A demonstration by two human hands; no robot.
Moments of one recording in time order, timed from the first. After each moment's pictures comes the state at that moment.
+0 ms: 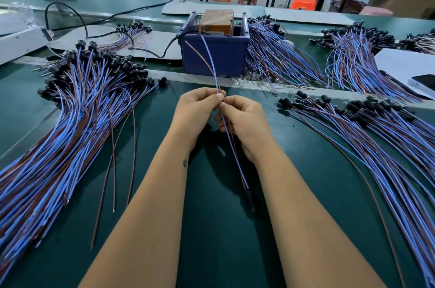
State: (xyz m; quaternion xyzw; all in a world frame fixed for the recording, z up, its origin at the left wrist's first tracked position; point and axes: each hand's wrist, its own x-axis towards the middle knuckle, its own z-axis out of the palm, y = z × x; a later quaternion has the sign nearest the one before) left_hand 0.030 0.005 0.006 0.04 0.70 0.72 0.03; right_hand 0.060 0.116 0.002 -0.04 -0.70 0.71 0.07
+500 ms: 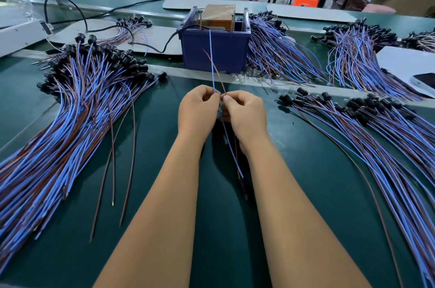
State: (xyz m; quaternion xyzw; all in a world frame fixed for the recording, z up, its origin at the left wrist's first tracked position) left_hand 0.023 0.017 -0.009 0.01 0.79 0.61 -0.07; right_hand 0.046 0.111 -0.007 -0.10 -0.73 0.65 0.16
